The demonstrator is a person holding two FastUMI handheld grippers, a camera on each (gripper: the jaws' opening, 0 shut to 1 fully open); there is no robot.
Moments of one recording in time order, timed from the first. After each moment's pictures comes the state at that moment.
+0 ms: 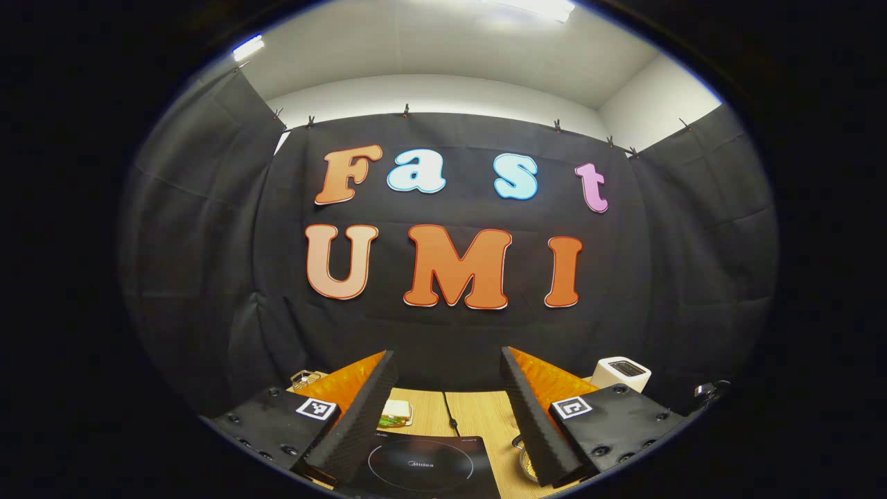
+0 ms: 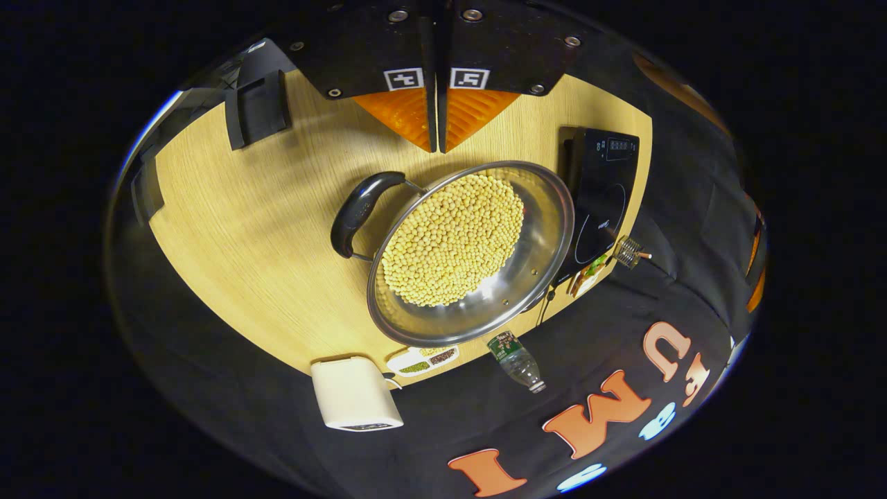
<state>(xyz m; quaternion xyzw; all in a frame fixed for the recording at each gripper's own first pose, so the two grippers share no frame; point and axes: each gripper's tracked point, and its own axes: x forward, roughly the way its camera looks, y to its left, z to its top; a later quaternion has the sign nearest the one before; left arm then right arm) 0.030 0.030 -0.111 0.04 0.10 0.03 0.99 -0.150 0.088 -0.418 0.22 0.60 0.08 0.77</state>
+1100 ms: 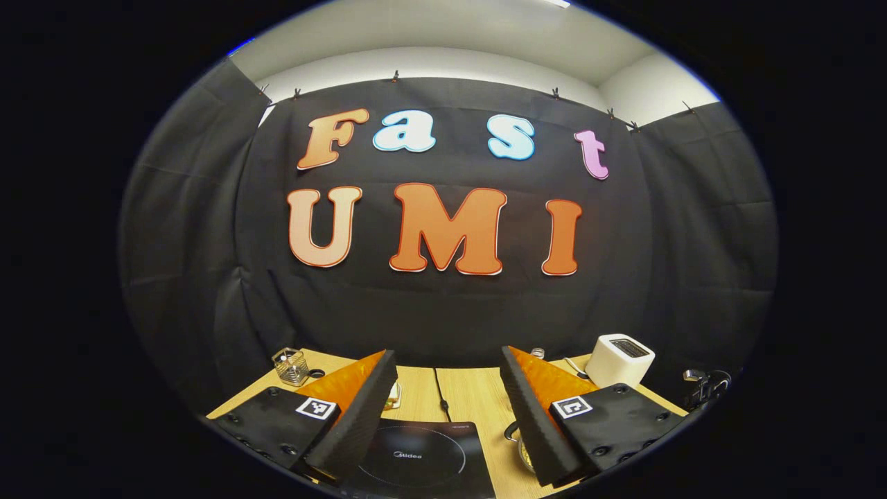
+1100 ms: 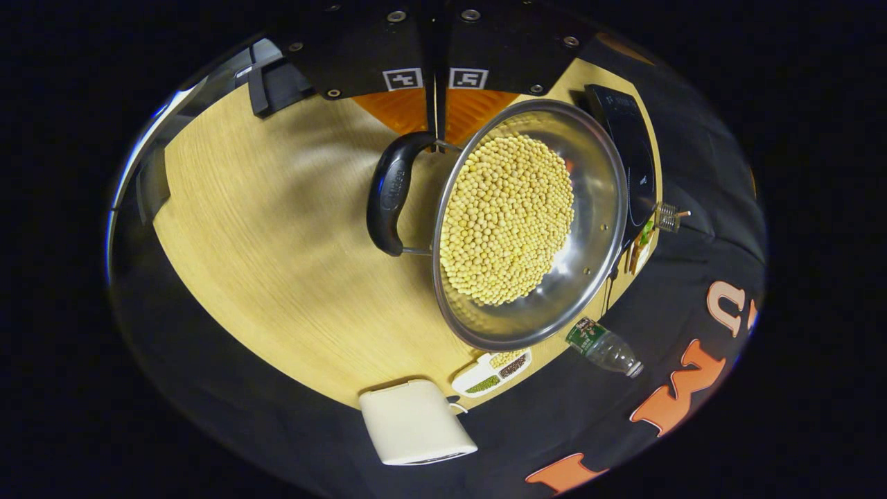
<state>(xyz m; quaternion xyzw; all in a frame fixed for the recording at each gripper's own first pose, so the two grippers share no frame) 0.064 0.012 -0.171 0.04 0.17 0.01 0.98 -0.103 0.057 -0.458 0.22 0.67 0.00 0.71</state>
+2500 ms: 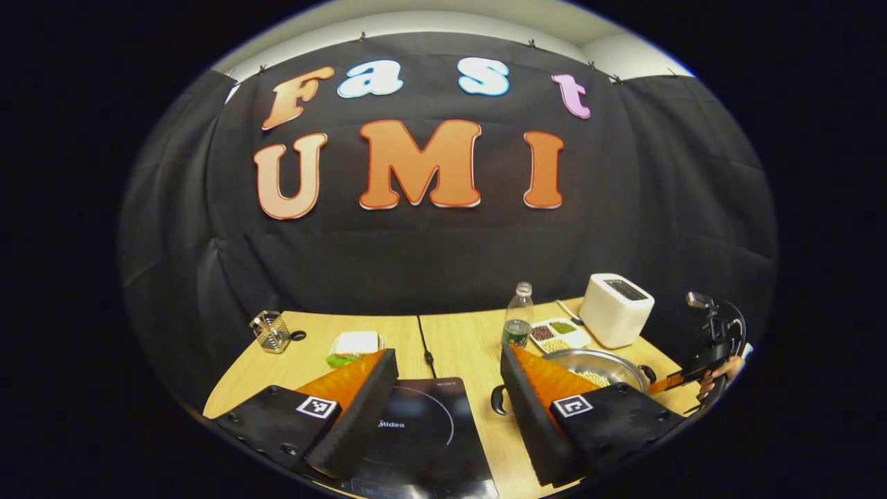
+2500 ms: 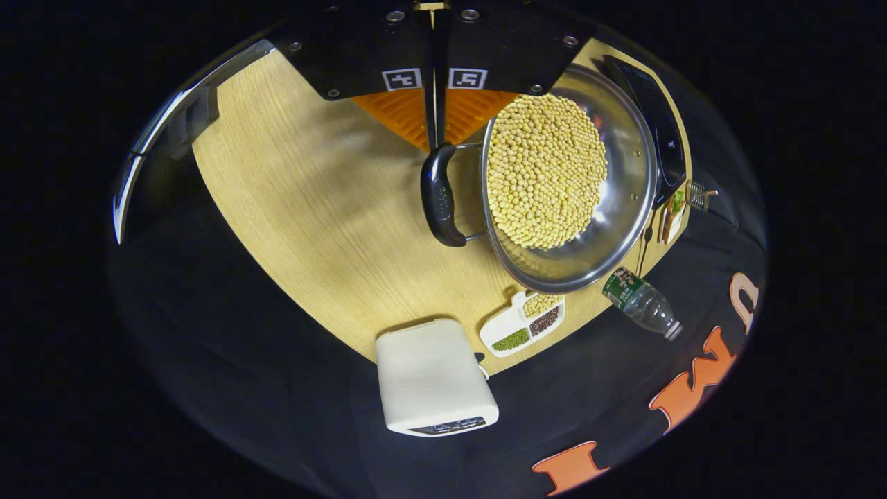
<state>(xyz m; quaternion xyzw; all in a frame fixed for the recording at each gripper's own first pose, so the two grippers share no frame) 0.040 -0.019 -0.272 0.07 0.30 -0.03 0.95 -0.019 0.007 -0.483 0.17 0.63 -0.05 0.76</state>
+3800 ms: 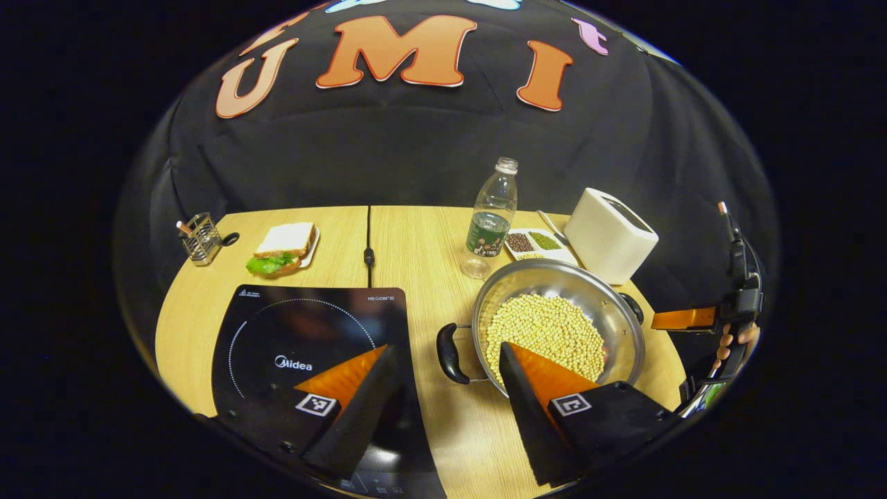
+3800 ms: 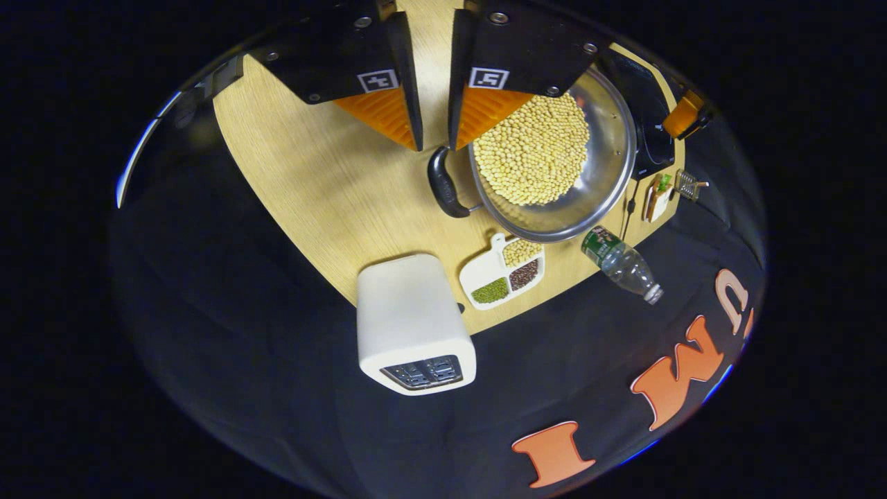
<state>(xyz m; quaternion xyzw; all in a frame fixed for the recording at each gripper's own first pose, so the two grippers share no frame) 0.015 -0.059 -0.436 0.00 0.51 -0.05 0.86 0.046 0.008 -0.450 0.16 0.58 -0.01 0.80</state>
